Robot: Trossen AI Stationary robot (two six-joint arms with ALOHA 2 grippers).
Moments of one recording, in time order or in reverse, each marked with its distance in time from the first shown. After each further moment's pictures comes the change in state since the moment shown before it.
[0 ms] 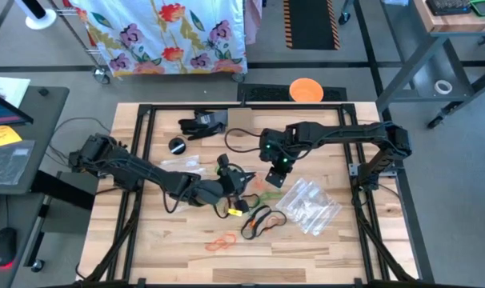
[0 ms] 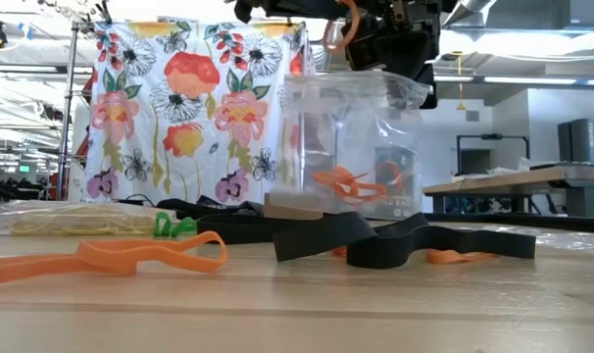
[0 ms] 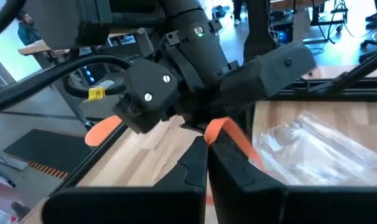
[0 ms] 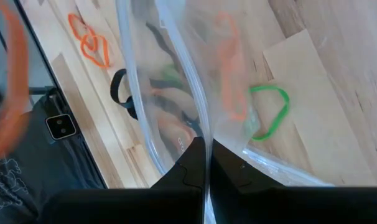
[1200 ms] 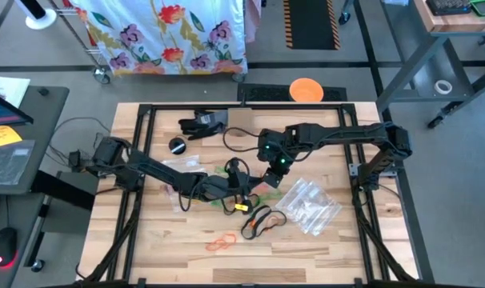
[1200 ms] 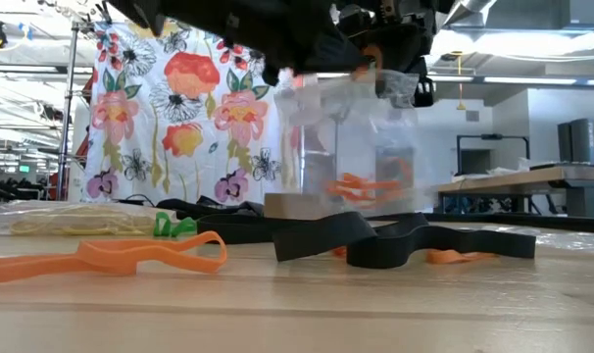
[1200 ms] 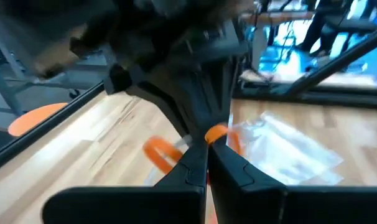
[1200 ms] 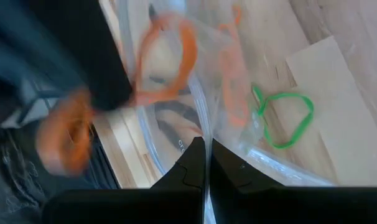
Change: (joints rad) left arm 0.087 0.138 -0.123 0.345 0.248 -0.098; right arm 0.012 0.000 0.000 0.071 -0.026 0.089
